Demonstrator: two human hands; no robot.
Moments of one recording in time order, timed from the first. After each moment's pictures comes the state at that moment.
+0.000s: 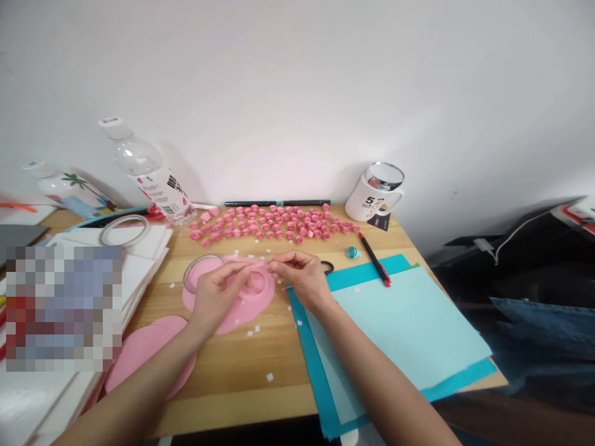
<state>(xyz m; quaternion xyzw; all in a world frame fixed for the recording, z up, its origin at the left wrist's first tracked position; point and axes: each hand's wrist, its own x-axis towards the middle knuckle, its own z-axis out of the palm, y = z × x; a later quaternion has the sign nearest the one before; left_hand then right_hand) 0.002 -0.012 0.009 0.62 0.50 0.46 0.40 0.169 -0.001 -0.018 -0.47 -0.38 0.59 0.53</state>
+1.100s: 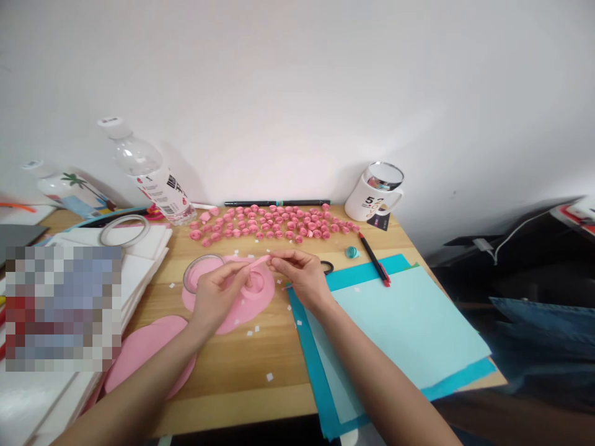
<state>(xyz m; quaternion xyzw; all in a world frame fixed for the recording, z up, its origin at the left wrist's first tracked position) 0.002 -0.012 0.008 0.61 0.50 0.46 0.40 0.168 0.001 -0.019 -0.45 -0.36 0.61 0.54</state>
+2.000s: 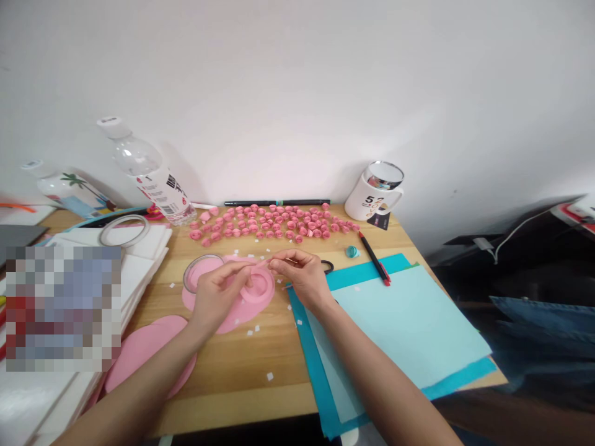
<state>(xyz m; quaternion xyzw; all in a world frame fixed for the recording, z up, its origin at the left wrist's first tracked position) 0.002 -0.012 0.007 0.61 0.51 0.45 0.40 0.168 0.000 -0.019 -0.47 -0.37 0.59 0.54</state>
